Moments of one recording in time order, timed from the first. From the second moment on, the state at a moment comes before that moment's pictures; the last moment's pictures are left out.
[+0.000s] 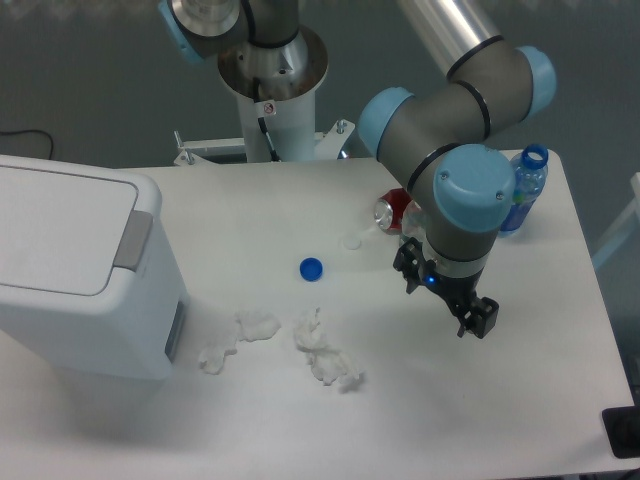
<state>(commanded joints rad) 2.57 -2.05 -1.37 -1.23 1.58 1.36</state>
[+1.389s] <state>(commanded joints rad) 2.43 -1.84 -1.56 -0.99 1.45 0.92</state>
